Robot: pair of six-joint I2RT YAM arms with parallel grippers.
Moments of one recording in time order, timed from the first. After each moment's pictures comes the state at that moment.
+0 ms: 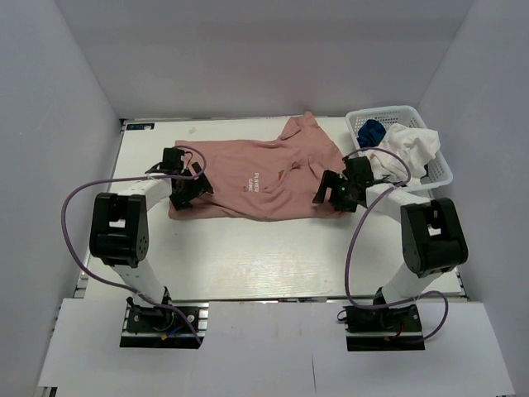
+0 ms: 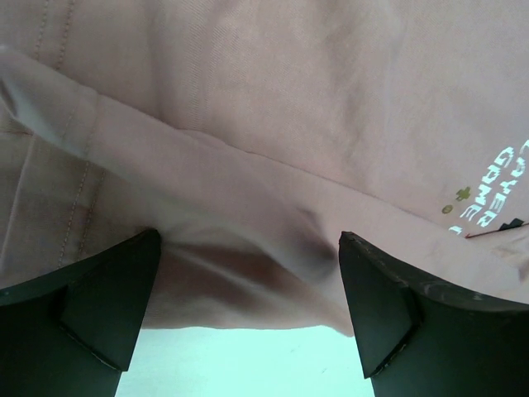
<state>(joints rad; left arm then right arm) -0.09 1.76 1.07 -0.35 0.09 -0.58 0.24 1.67 0.92 -0.21 -0.20 0.44</state>
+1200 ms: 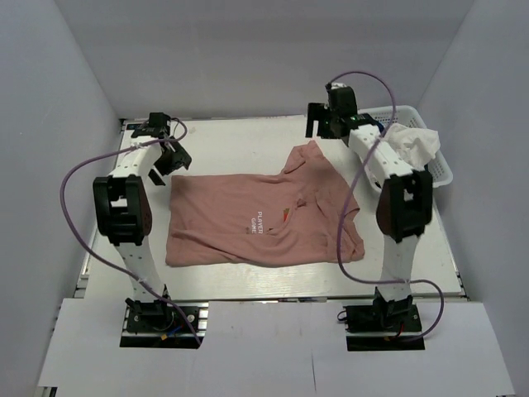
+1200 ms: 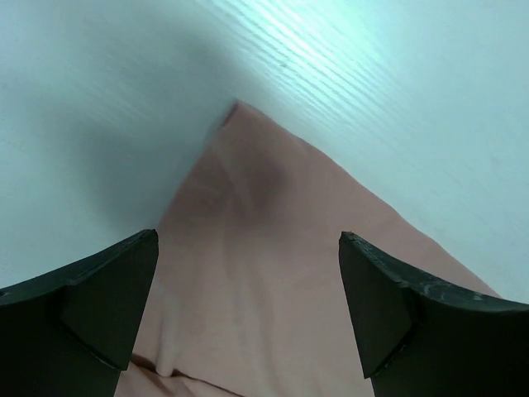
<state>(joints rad) 0.00 1.95 1.62 -0.81 -0.17 -0.65 0.31 1.97 1.77 -0.48 0.04 0.24</state>
